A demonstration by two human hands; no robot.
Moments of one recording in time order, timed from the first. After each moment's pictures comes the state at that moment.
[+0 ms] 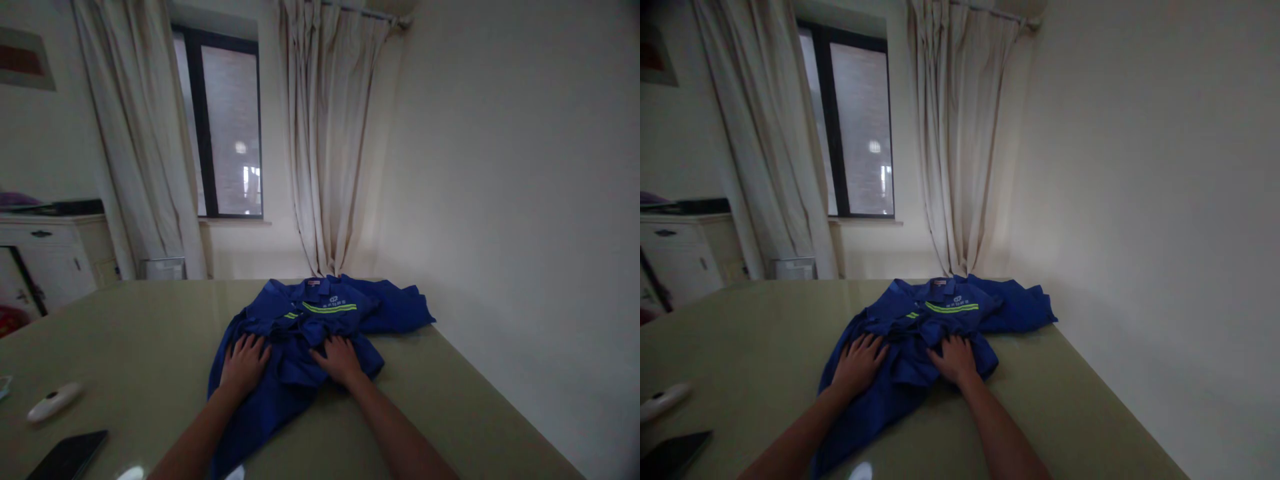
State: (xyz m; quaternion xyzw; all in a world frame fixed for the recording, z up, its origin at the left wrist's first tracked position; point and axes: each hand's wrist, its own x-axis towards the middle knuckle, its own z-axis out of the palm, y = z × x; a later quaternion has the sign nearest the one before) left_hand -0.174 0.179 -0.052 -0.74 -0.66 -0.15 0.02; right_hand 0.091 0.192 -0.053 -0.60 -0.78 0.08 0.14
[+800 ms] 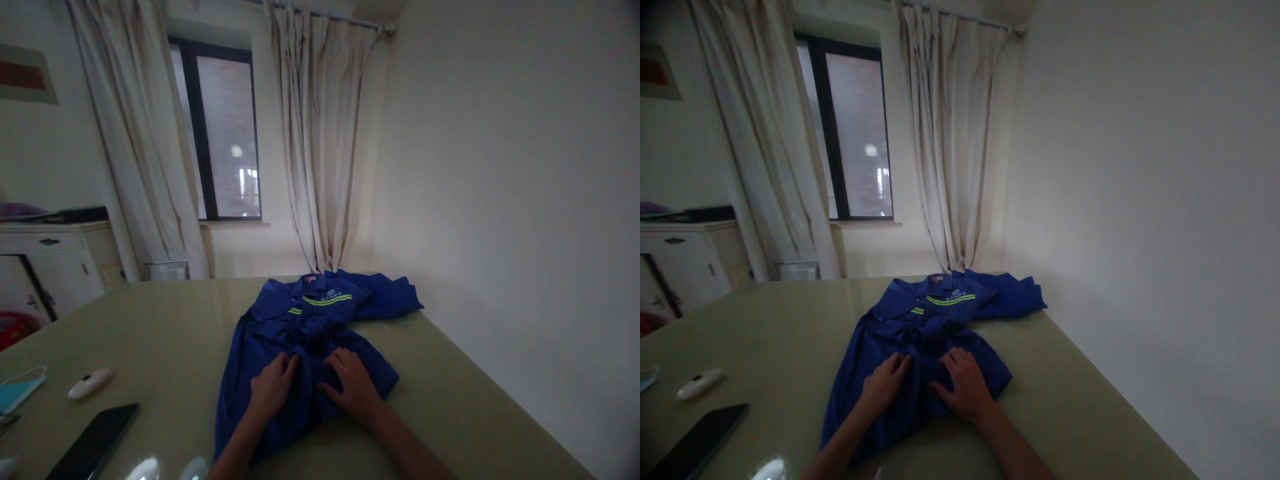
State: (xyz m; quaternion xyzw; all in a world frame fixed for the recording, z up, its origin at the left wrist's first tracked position) left_hand -0.112 0.098 -0.034 -0.68 -0.67 -0.18 -0.24; right_hand 0.113 0.077 -0.042 -0.51 -0.83 0.06 0.25
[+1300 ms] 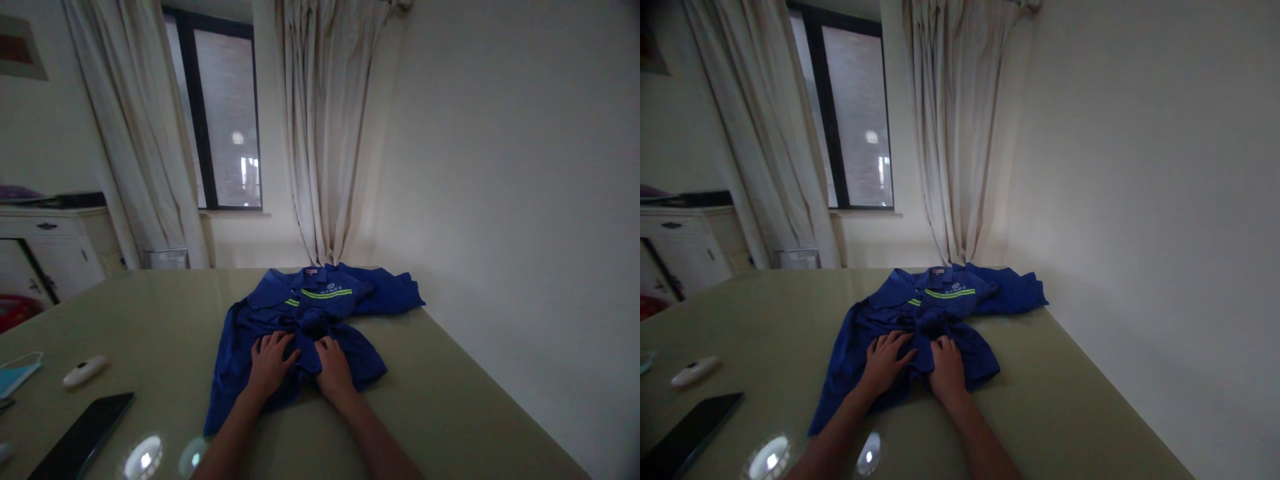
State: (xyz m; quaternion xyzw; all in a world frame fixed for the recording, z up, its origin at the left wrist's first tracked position) left_hand -0.118 0.133 -0.058 -0.75 -0.63 -0.21 -0.06; right_hand 0.067 0.111 -0.052 -0.60 -0.76 0.10 0.24
